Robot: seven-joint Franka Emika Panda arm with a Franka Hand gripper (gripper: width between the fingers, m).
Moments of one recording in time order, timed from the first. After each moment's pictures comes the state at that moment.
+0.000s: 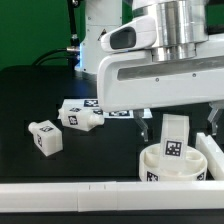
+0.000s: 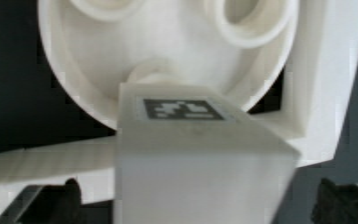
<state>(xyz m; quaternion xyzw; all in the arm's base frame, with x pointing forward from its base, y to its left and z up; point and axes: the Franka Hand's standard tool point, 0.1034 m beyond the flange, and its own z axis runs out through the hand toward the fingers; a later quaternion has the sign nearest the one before) 0.641 0.067 0.086 -0.99 0.02 -0.09 0.06</state>
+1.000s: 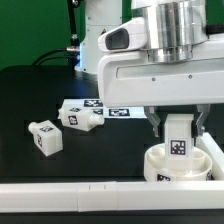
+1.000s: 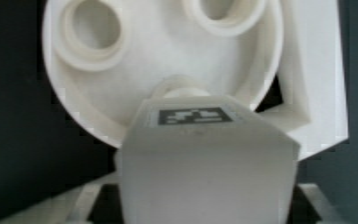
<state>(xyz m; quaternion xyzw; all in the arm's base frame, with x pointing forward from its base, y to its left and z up) 0.635 0.073 0.083 -0.96 0.25 -0.04 0.08</state>
